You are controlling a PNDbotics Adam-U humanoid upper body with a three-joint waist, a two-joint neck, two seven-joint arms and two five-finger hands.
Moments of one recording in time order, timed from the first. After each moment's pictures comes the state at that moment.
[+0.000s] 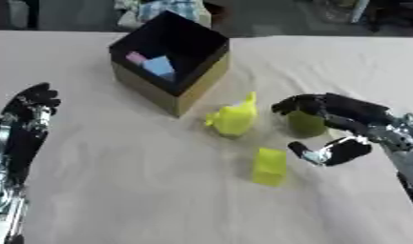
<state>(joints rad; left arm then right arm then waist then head) -0.16 0.21 0.10 -1.78 -0.09 -0.01 0.01 -0.50 -0.48 0.23 -1.53 0.55 -0.63 0.54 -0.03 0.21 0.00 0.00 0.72</state>
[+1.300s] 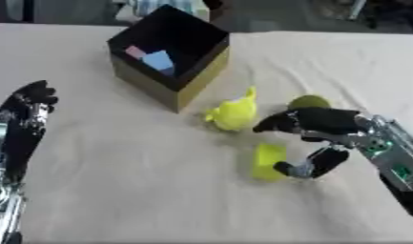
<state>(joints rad) -0.15 0.21 0.10 -1.78 -0.10 -0.01 0.01 -0.53 -0.53 0.39 -1.46 0.64 -0.66 0.50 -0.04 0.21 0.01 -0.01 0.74</state>
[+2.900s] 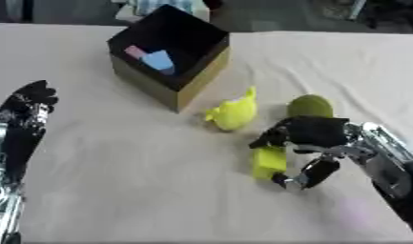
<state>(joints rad) -0.15 0.22 0.09 -1.78 -0.10 -0.01 0.01 -0.53 -0.50 0.42 -1.44 0.83 -0.72 0.45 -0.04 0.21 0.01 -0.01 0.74</state>
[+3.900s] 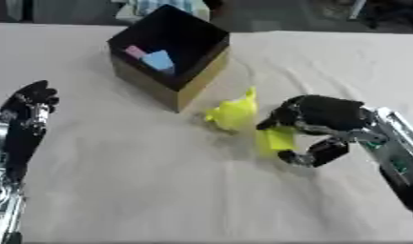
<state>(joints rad) -0.15 0.22 0.09 -1.78 -0.10 -0.01 0.01 -0.66 -0.54 0.30 -1.45 0.71 -0.82 0.34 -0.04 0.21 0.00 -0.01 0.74</state>
